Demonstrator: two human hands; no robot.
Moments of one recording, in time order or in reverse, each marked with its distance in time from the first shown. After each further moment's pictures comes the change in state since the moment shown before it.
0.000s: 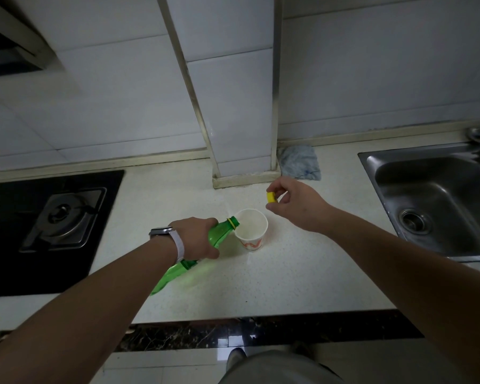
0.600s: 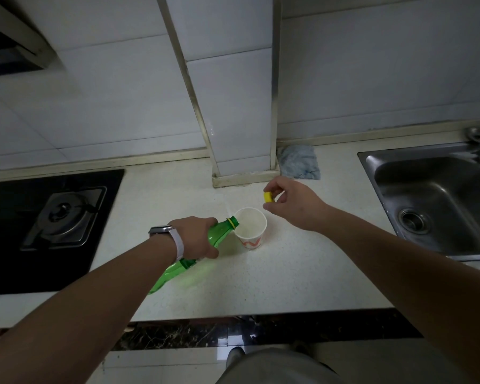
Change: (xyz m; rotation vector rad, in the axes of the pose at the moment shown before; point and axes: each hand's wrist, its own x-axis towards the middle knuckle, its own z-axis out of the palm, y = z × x) left_hand -0.004 0.003 -0.003 -0.008 -0.040 -0.002; right_hand 0.000 -0.001 0.002 -0.006 -0.016 -0.007
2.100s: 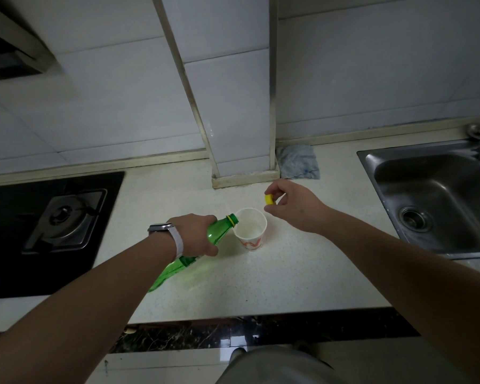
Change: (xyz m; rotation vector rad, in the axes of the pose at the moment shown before) left_hand -0.002 0.003 -0.009 0.074 0.039 -0.011; right_hand -0.003 0.005 0.001 0.011 -0.010 0.032
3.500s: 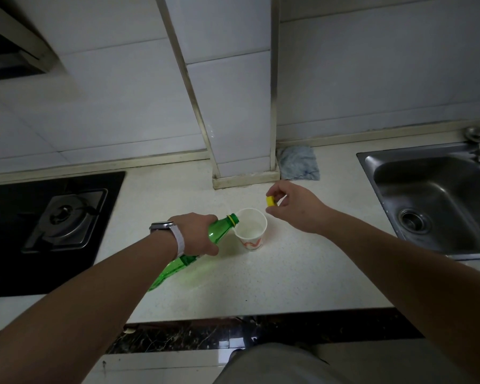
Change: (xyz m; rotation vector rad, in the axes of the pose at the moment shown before) left_hand 0.001 -0.002 0.002 -0.016 0.005 -0.003; right_hand -0.003 -0.002 -0.001 -0.034 -0.015 0.010
